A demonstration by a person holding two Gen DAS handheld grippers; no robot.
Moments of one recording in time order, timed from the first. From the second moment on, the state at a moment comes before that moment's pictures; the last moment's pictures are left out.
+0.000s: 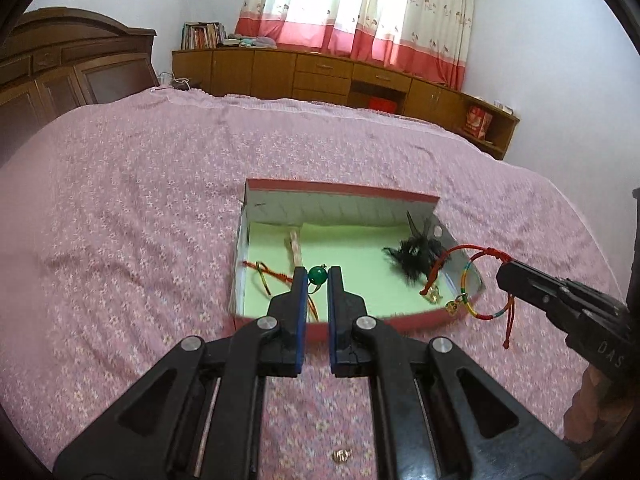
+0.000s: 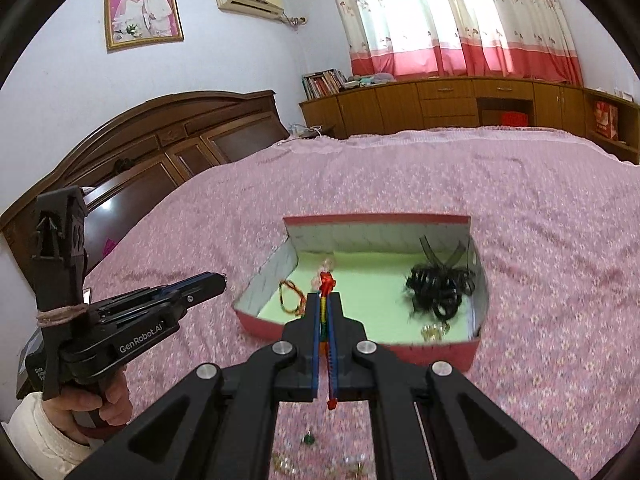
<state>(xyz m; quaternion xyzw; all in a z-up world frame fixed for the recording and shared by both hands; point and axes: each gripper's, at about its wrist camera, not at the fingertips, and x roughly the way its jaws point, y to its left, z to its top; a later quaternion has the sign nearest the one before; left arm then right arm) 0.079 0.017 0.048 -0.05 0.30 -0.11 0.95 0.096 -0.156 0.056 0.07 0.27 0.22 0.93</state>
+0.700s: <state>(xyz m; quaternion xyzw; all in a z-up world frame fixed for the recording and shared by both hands) 0.132 0.010 0.009 -0.05 0.30 -0.09 0.95 0.164 -0.143 0.015 0.06 0.28 0.18 0.94</state>
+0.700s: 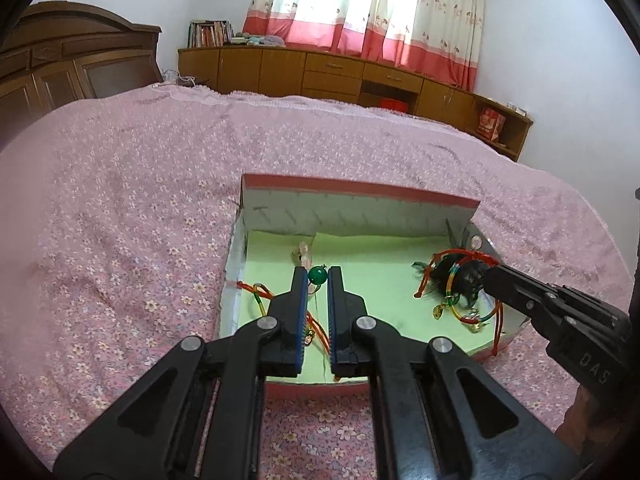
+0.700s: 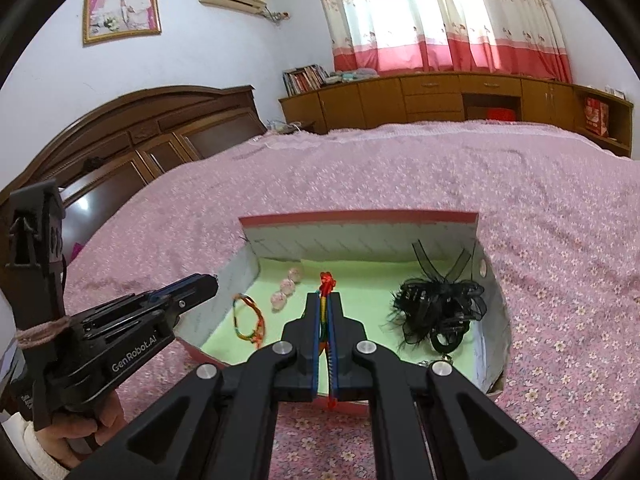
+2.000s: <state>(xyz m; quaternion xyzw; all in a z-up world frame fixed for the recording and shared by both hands) 0.102 0.005 0.023 -0.05 0.30 -0.09 0.95 0.143 -0.158 0.020 0.09 0.28 0.17 0.94</state>
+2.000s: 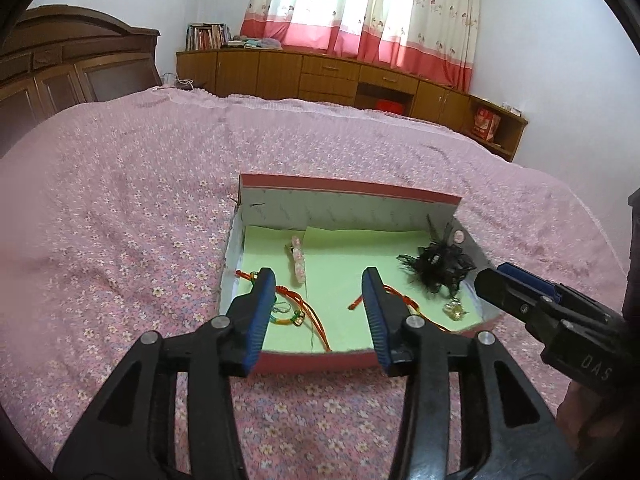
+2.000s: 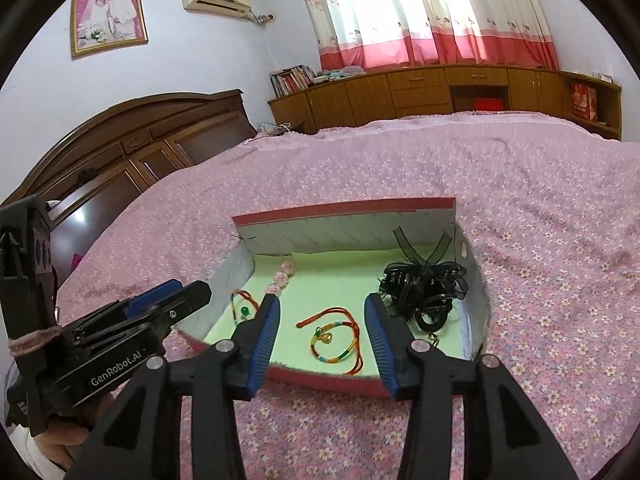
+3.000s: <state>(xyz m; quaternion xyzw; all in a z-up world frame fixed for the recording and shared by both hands) 0.030 0.005 -0.004 -0.04 0.39 -0.12 0.91 0.052 -0.181 -0.017 0.08 0.38 0.16 0.91</state>
